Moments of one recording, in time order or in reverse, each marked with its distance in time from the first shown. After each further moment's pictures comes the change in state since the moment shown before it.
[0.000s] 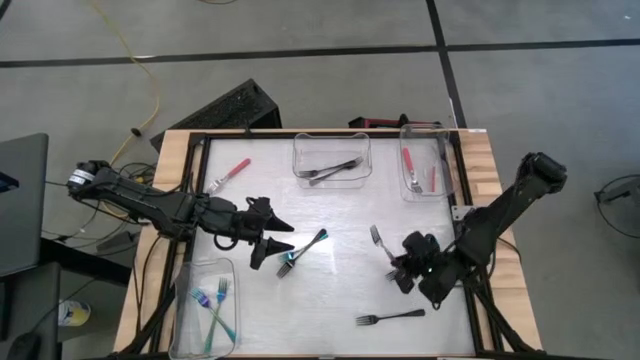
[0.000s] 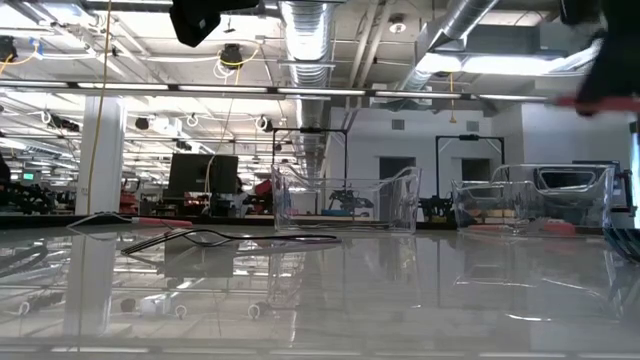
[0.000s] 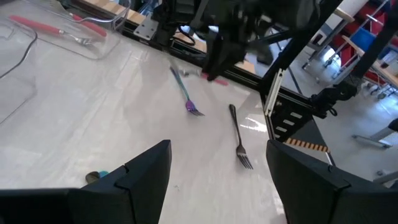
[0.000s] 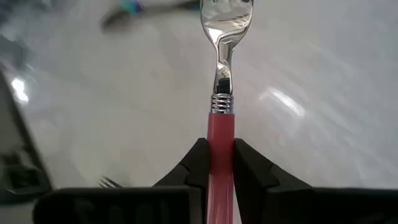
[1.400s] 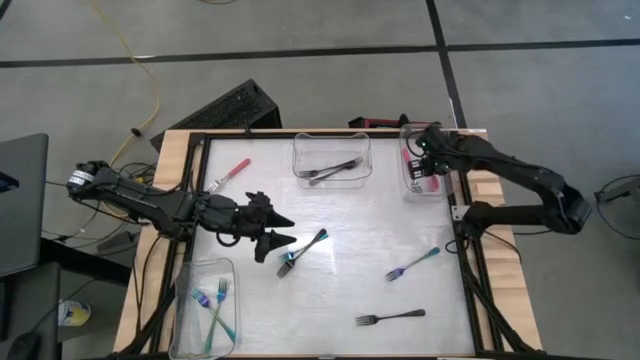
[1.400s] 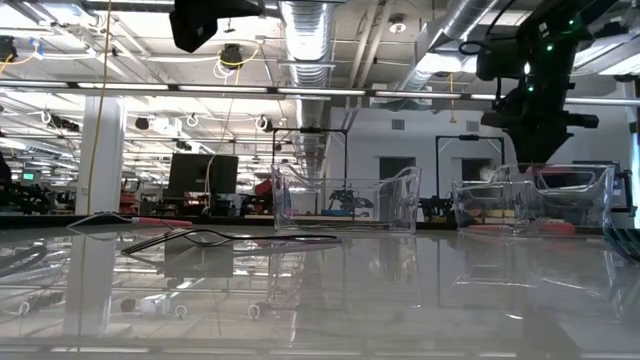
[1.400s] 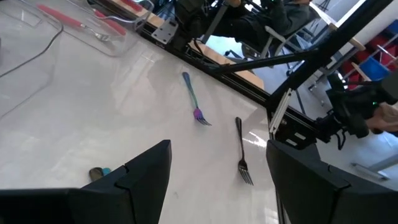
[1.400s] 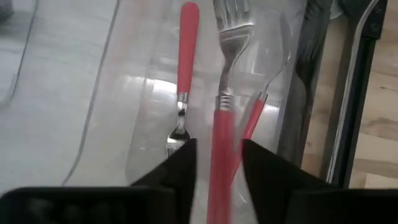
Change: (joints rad) left arm 0.019 0.000 0.000 0.007 -0.044 -0.107; right arm -1.485 -0.214 -0.056 -0.254 -0.308 -0.900
